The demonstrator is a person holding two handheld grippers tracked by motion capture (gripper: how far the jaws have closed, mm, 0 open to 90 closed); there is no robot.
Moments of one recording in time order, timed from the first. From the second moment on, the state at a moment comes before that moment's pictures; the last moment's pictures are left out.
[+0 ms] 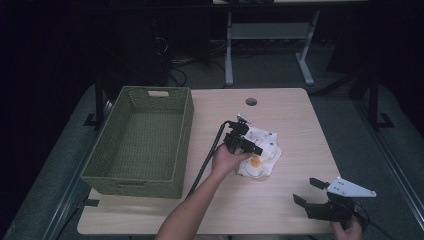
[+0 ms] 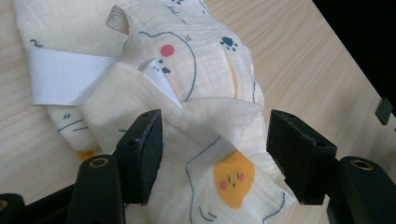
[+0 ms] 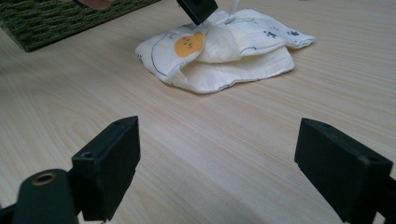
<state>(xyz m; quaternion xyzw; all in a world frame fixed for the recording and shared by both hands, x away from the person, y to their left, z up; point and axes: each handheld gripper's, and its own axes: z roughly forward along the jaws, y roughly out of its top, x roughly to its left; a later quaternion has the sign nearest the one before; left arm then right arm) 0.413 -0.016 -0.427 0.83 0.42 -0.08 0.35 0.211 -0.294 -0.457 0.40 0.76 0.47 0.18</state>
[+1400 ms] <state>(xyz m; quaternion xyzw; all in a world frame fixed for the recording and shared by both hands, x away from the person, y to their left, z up) 0.335 0.037 -0.412 0.85 0.34 0.01 0.40 0.214 -0.293 -0.463 0.42 0.77 0.45 0.18</state>
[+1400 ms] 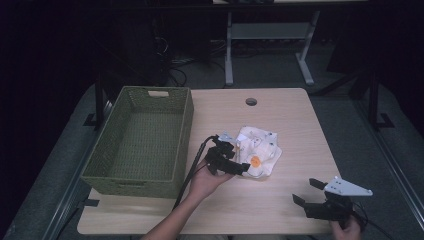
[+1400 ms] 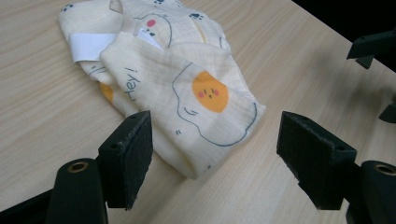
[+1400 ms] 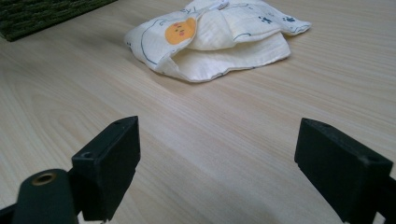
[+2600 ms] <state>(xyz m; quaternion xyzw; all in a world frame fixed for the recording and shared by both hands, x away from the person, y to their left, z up) 0.282 0.068 -0.429 0.86 0.31 0.04 0.41 0.214 -0.296 -0.466 0.43 0.76 0.44 0.19</state>
